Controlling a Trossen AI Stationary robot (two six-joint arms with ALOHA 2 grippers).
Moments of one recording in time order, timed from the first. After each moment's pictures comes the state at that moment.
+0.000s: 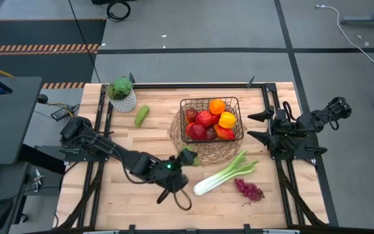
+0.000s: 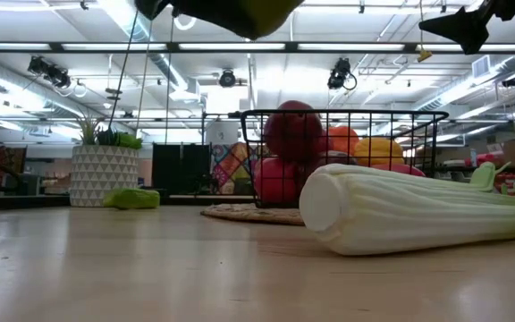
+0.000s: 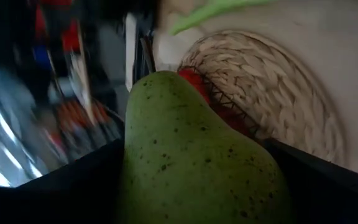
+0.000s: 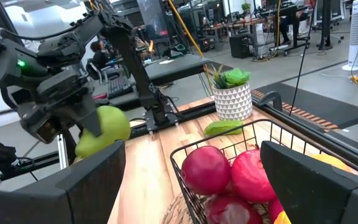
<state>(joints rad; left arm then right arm) -0.47 1.77 1.49 -0.53 -0.82 0.99 0.48 0.29 0.49 -0.24 0.66 0.28</state>
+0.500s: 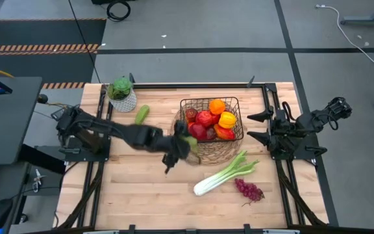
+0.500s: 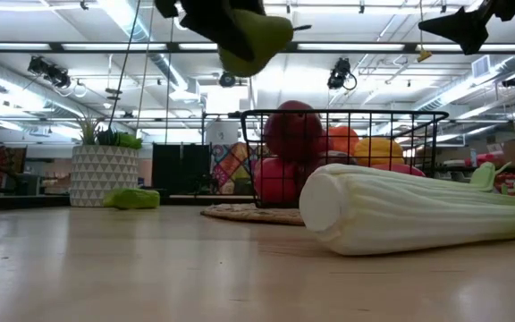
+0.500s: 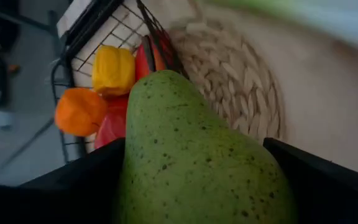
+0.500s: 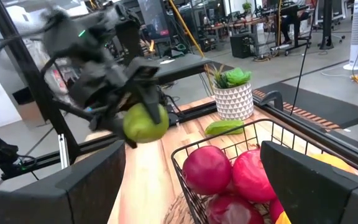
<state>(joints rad) -0.23 1.67 1.47 -0.66 -0.44 0.49 0.48 0.30 0.49 -0.24 0.66 0.29</state>
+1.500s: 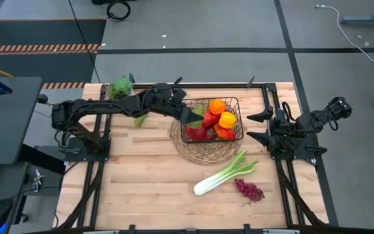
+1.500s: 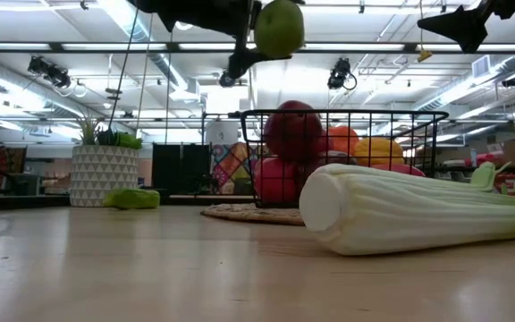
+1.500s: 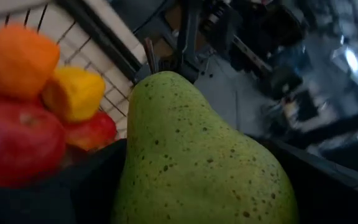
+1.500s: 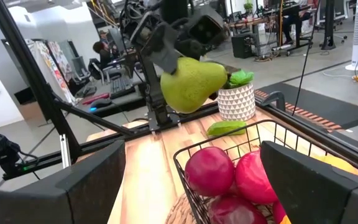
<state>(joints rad) 0.23 1.56 1.20 0.11 0.31 -0.82 0.48 0.31 0.49 -0.22 0.65 0.28</state>
